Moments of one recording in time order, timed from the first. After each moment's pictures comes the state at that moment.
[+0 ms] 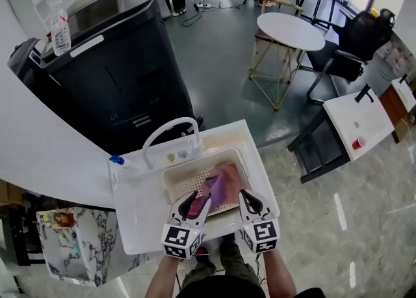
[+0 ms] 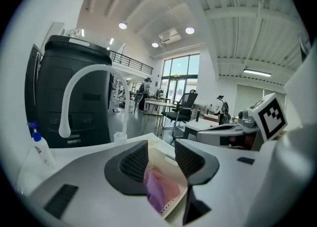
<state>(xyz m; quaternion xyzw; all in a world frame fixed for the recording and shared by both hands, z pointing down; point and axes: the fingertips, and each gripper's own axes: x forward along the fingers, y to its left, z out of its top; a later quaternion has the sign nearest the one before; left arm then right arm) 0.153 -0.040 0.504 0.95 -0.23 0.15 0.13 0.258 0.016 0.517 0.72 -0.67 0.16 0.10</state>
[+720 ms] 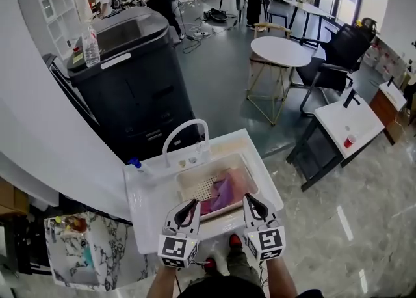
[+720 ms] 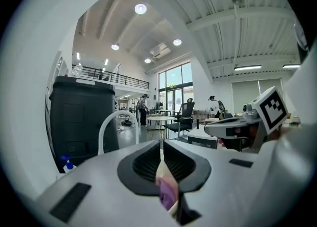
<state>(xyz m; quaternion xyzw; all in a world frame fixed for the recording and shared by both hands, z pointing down) 0.065 -0.003 0.416 0.97 -0.24 0.10 0.04 0.192 0.069 0.419 0.75 -0.65 0.05 0.07</state>
